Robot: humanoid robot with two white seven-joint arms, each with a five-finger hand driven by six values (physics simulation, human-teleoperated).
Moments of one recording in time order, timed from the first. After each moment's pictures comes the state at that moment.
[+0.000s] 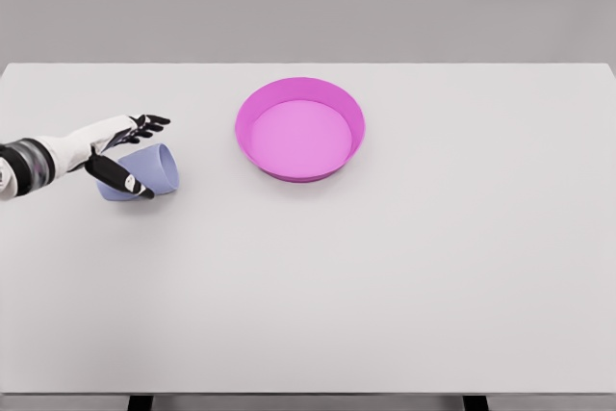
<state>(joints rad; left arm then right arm) -0.68 0.97 -0.90 -1.68 0.43 0.43 -0.23 -0.06 0.00 -0.25 0.26 -0.72 -0.17 0.61</state>
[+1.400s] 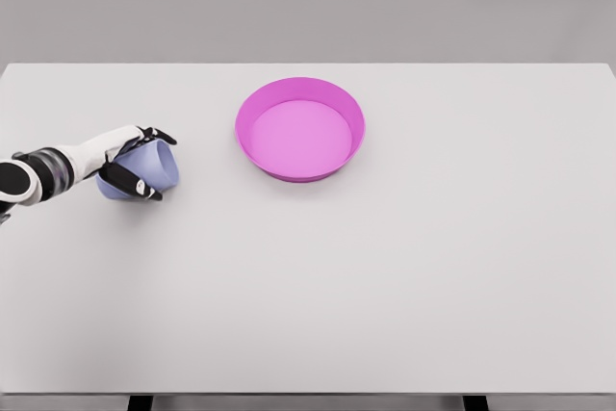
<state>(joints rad) -0.67 0.89 -0.92 -1.58 0.40 0.44 -0.19 -0.06 0.00 -0.25 0.26 -0.72 -0.17 0.61</state>
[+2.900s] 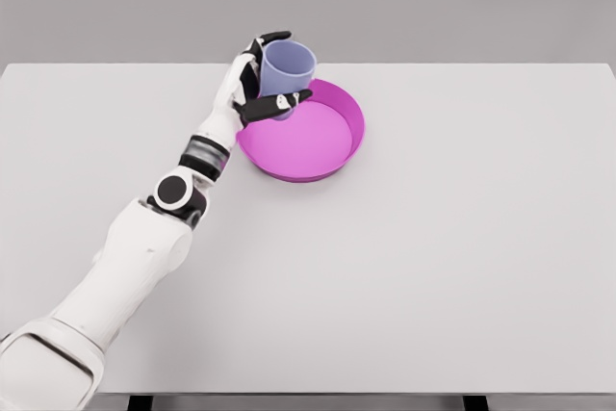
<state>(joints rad) -0.62 0.13 -0.65 -0.93 0.57 -0.42 -0.01 -0.06 0.00 -0.25 0.26 -0.72 -0.17 0.61</state>
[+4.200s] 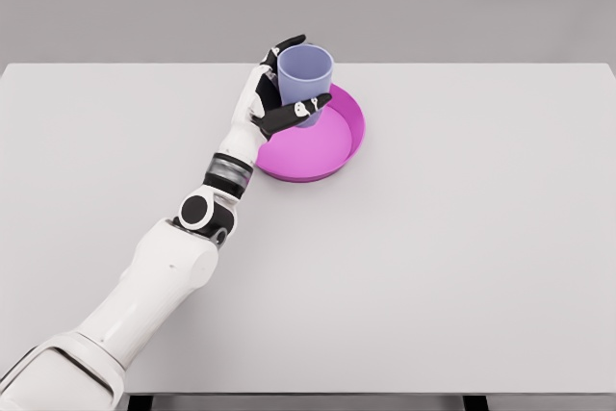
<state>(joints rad) -0.58 0.06 -0.68 -0.95 0.69 -0.53 -0.01 -0.06 0.00 -0.25 0.26 -0.72 -0.17 0.61</state>
